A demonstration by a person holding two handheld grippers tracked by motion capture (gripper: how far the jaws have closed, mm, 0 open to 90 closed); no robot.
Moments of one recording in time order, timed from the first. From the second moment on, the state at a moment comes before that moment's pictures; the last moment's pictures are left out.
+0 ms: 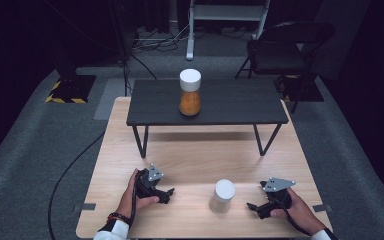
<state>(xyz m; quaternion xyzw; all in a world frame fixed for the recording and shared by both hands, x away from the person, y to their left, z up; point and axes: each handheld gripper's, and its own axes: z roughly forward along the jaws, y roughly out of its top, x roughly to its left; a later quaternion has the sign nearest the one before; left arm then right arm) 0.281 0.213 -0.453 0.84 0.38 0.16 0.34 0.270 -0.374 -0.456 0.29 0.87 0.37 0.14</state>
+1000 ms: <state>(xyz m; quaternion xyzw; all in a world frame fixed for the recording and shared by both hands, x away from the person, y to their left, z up) 0.279 0.212 -0.453 0.84 0.39 0.17 0.34 0.268 -0.378 -0.444 0.24 0.87 0.40 0.13</state>
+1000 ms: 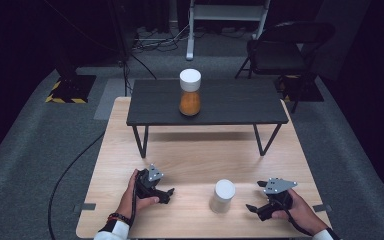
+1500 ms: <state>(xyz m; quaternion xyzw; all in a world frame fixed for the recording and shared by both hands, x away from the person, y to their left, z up) 0.279 0.212 -0.453 0.84 0.39 0.17 0.34 0.259 -0.371 -0.418 0.15 0.87 0.45 0.11</state>
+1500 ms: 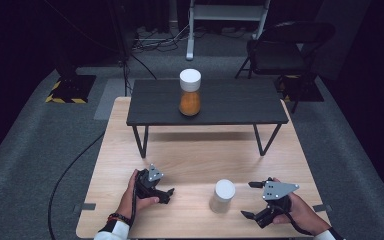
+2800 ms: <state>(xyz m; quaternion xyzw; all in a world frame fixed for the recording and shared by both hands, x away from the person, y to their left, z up) 0.279 0.212 -0.453 0.84 0.39 0.17 0.34 0.280 -0.340 -0.452 0.13 0.81 0.56 0.07</state>
